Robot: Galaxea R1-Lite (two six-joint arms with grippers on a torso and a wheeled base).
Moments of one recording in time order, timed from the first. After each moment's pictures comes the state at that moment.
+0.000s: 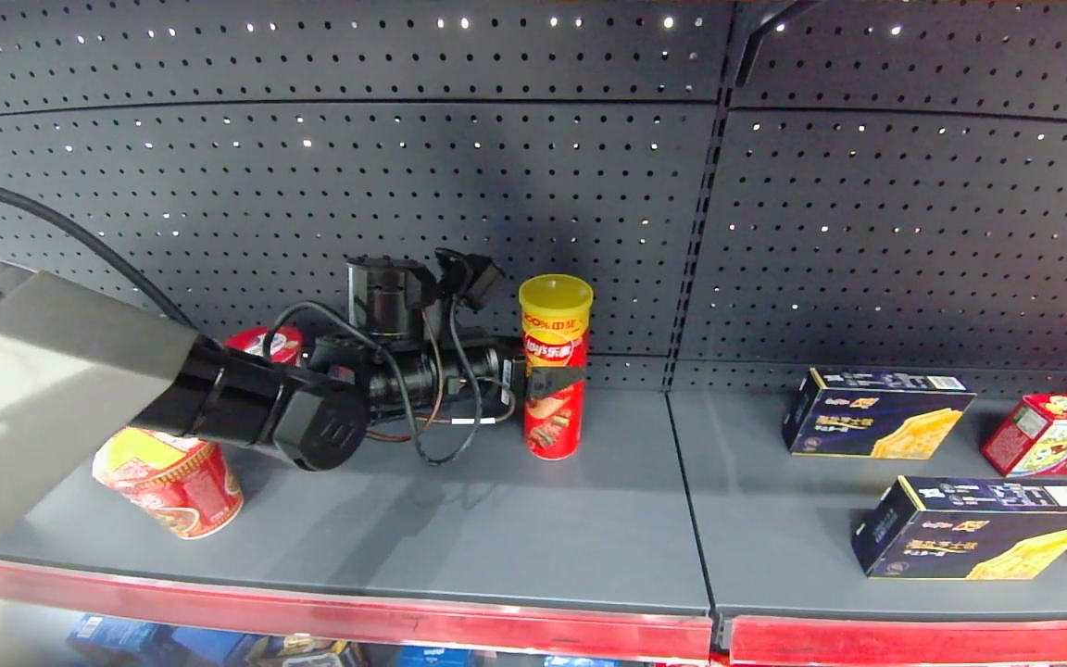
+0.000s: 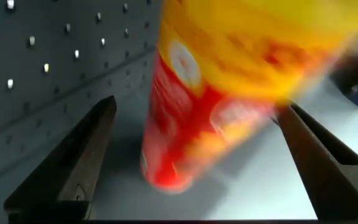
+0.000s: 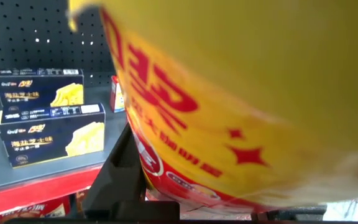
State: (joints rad) left arm -0.41 2.11 -1.25 -0.61 -0.46 -0.04; right arm -0.29 0.14 -0.76 0.43 -0.26 -0.24
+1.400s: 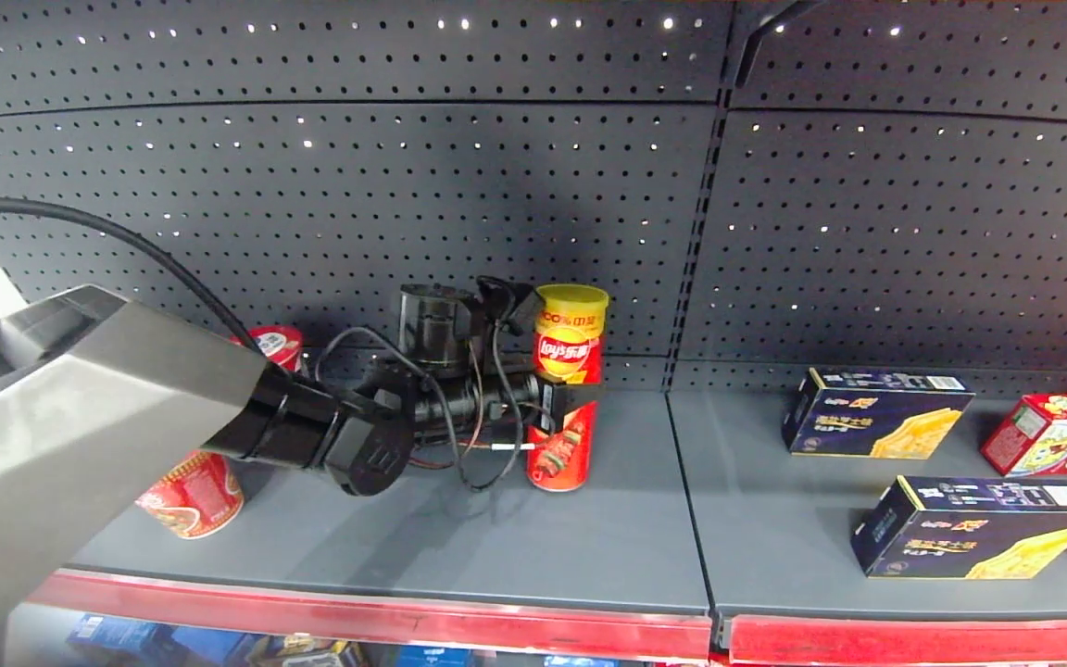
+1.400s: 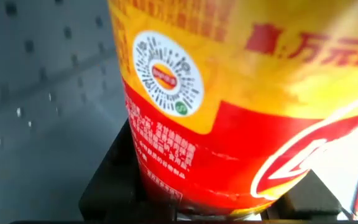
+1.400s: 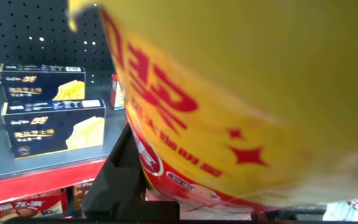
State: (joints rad) left arm -0.49 2.15 -1.23 -0.62 -0.42 -0.10; right arm -0.28 0.08 -0.79 0.51 -0.26 -0.25
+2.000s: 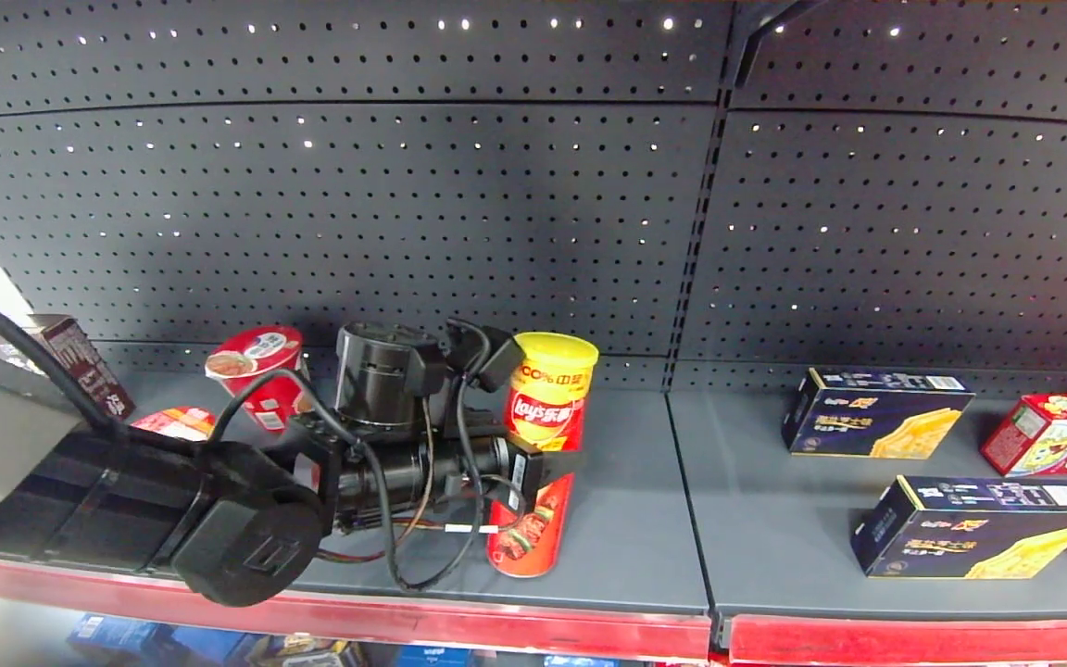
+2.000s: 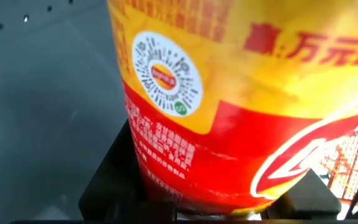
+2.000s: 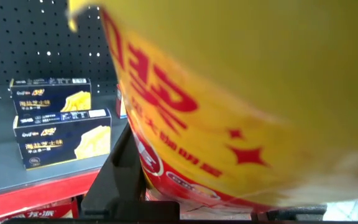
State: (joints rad) left arm -0.57 1.90 -0.88 -0.61 -0.32 -0.09; right arm -0.28 0.08 -0.81 0.50 -0.25 -0.20
